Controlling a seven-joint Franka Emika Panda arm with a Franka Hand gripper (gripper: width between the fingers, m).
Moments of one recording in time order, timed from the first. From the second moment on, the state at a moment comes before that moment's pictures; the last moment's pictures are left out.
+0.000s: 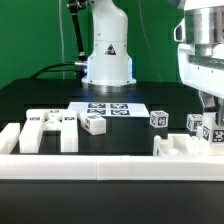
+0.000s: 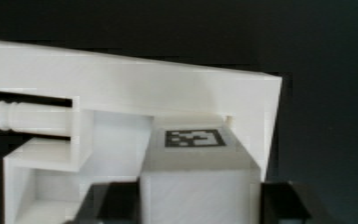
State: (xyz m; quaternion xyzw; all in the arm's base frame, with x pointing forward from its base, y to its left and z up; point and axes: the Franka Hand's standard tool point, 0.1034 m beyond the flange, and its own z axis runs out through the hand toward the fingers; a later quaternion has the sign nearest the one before) arm 0.633 0.129 0.081 -0.74 0.67 0.02 0.07
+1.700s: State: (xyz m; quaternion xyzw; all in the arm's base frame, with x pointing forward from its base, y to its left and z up) arm 0.632 0.139 0.081 -0.96 0.28 -0.02 0.05
